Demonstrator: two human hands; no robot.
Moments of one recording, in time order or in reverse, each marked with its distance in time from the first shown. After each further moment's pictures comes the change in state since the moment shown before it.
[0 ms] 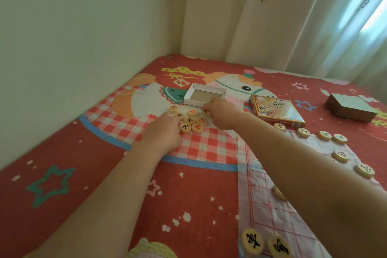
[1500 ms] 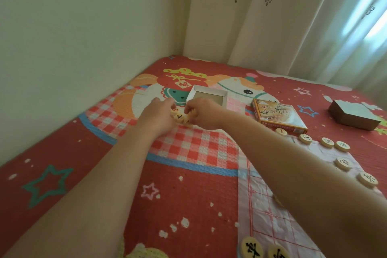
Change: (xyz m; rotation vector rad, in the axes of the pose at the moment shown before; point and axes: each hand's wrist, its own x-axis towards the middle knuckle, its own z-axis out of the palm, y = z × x) left_hand 0.027 -0.013 -0.017 -0.103 0.060 -0.090; right_hand 0.003 -0.040 -0.021 0.209 -0.037 -0.136
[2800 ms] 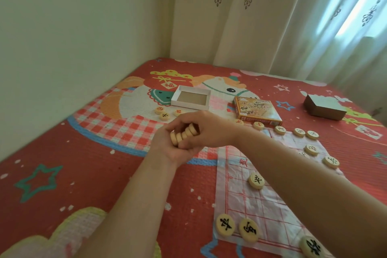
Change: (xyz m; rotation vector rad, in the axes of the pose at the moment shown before) left_hand -0.073 0.066 0.014 -2.223 -0.565 -0.742; right_hand -0.094 -0.008 -0.014 0.389 0.010 -0.262
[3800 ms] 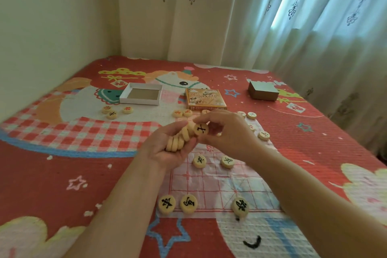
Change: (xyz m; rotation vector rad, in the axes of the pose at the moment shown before) left_hand 0.002 -0.082 0.030 0.381 -0.015 -0.182; right_hand -0.149 0.007 -0.021 -0.047 0.584 0.280
